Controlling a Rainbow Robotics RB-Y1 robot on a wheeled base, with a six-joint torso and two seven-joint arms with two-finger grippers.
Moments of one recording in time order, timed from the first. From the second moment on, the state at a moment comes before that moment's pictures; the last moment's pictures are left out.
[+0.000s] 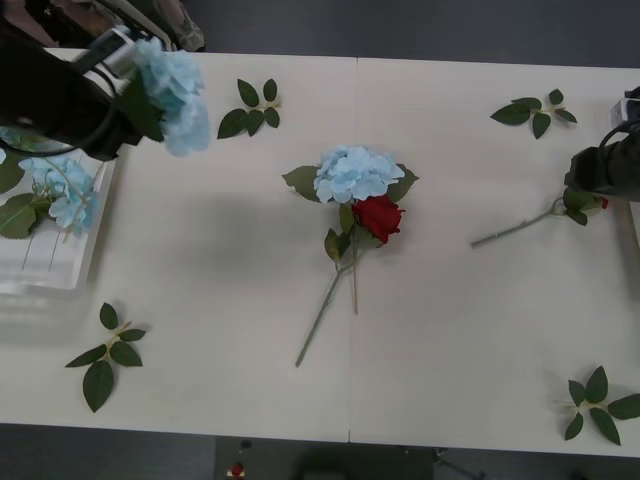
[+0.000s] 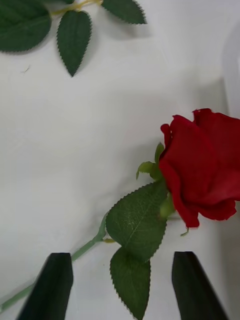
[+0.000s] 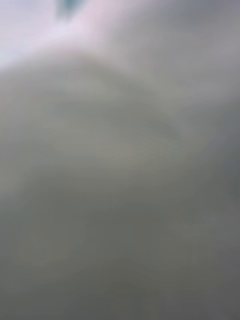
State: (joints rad) right arm -0.68 -1.05 0.61 -1.30 -0.85 0.93 0.98; left arm -0.81 1.15 -0.45 -1.51 1.47 1.18 -1.91
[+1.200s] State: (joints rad) right arm -0.76 -0.81 0.60 -1.01 -0.83 0.90 0.29; left arm -0.20 1.19 0.06 -1.02 1.98 1.00 -2.16
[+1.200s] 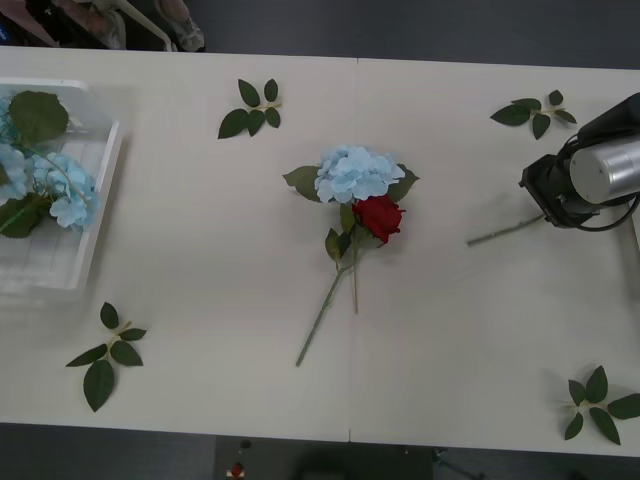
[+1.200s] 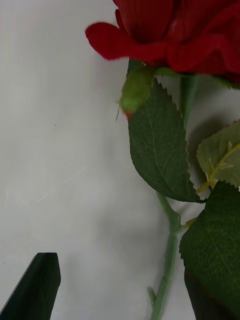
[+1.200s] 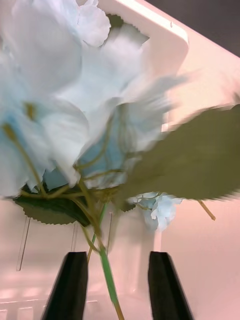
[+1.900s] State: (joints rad) right arm -0.85 -0.81 0.72 -0.80 -0.92 0.78 0.61; left arm -0.32 1.19 0.10 -1.49 1.76 1.10 -1.82
